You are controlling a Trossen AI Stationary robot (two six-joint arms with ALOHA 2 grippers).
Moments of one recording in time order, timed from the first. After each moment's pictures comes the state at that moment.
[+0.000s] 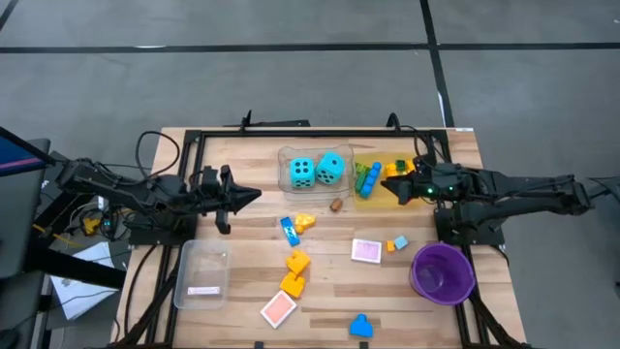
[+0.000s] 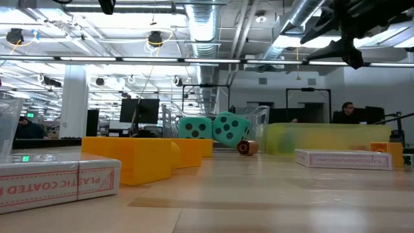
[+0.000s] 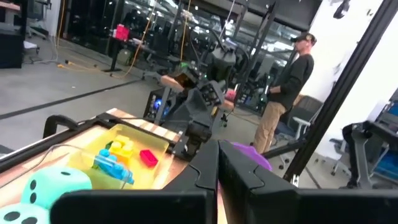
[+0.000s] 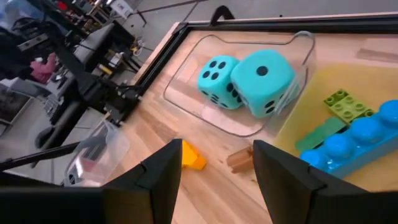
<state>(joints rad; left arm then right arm) -0.27 0.75 0.62 0.23 -0.45 -0.32 -0.02 0.64 0.60 -0.41 0.35 0.88</state>
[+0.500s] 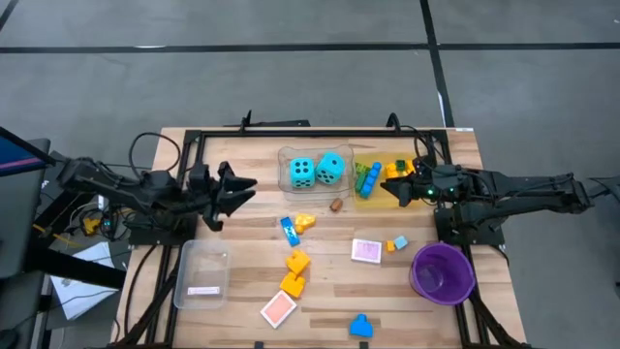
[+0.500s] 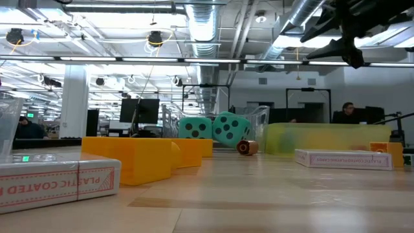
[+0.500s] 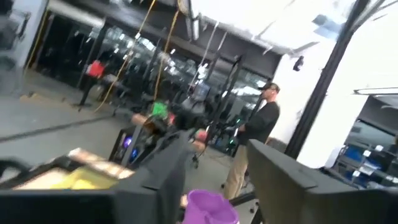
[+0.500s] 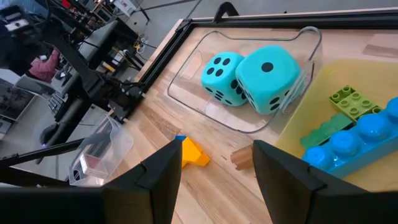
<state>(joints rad) -0.29 0.78 0.62 0.49 -0.41 -0.30 0.00 0.64 0.60 -0.41 0.35 0.89</state>
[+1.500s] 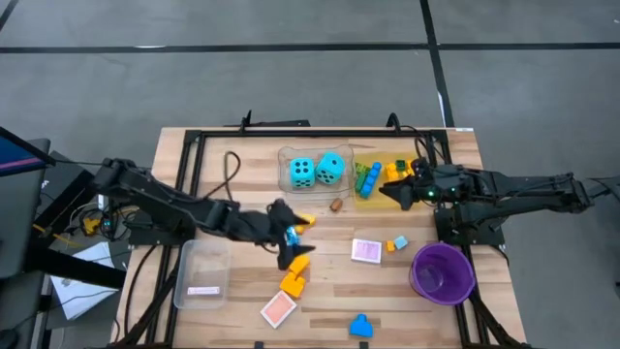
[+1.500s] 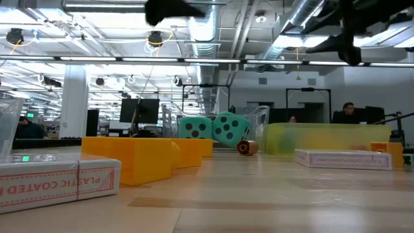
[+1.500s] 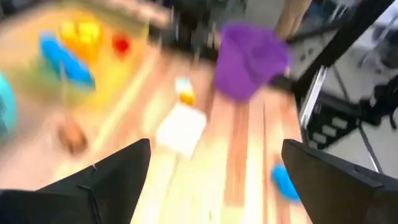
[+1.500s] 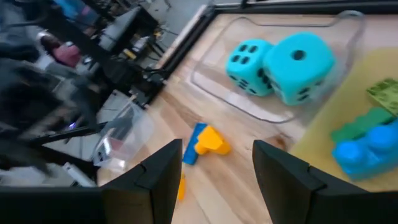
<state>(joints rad) -0.34 1.44 1.06 -0.08 -0.36 -0.50 0.01 0.63 0.60 -0.37 0.25 0.87</state>
